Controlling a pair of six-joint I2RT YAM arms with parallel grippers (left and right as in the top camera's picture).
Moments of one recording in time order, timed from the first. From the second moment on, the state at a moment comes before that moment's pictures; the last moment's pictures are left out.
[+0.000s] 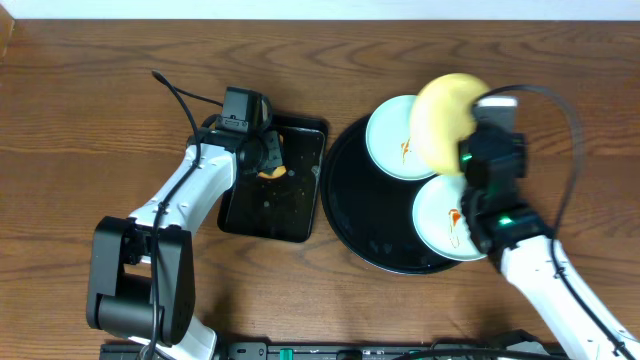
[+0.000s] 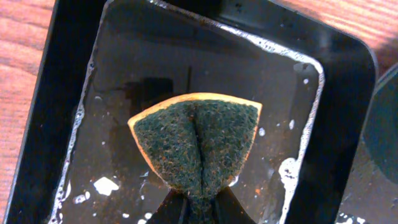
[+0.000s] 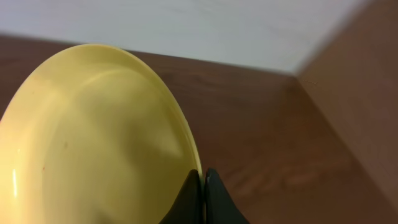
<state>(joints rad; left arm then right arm) -0.20 1.74 1.11 -0.51 0.13 -0.38 0.26 1.24 0.72 0.06 0.66 -0.05</state>
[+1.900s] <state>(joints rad) -0.20 1.74 1.11 -0.55 0.12 -0.35 -0.46 1.44 0.73 -0.70 -0.42 0.17</state>
